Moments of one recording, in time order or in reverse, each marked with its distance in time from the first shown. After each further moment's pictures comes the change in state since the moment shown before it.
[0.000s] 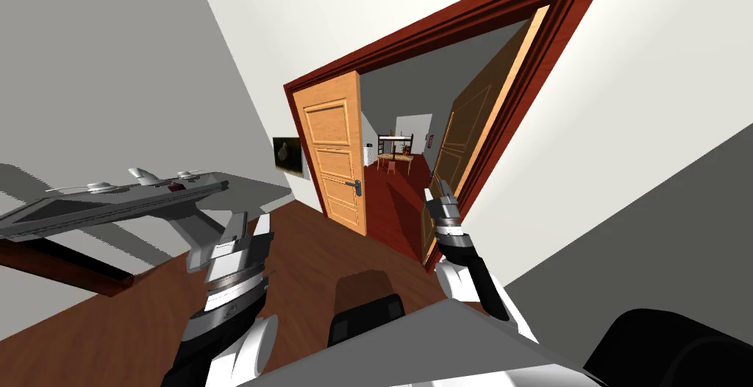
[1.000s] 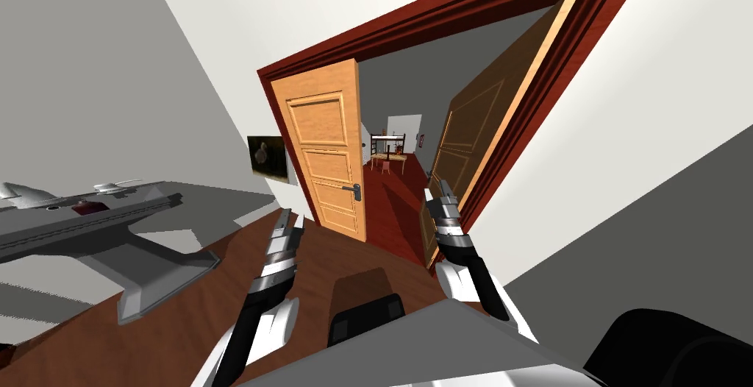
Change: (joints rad) arm -0.127 0.075 -0.080 0.215 0.003 0.090 0.038
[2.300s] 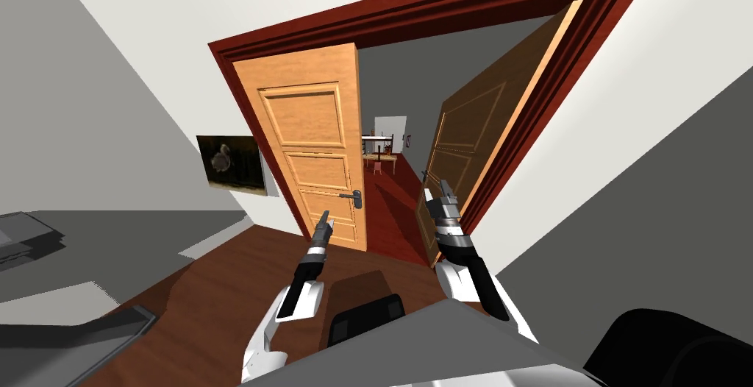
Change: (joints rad) arm -0.211 0.051 -0.137 0.362 0.000 0.135 0.057
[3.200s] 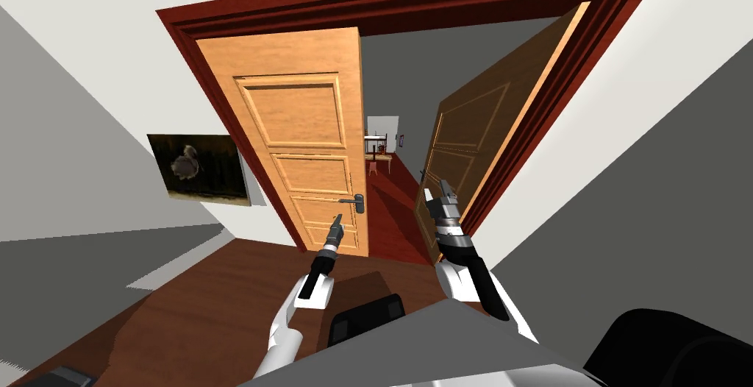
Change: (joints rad) arm -0.110 0.004 -0.081 0.192 -0.002 0.083 0.029
